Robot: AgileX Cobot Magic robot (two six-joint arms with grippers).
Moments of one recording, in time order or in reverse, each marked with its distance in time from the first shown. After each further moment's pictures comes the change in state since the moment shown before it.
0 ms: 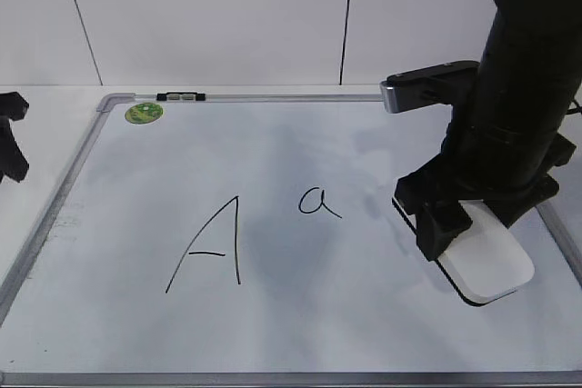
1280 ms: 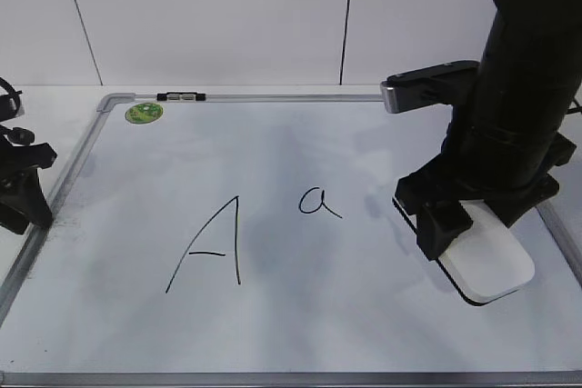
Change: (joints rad) left arm 0.000 0.211 -0.008 -0.036 0.006 0.032; right arm 0.000 0.000 0.000 -0.005 0.000 0.000
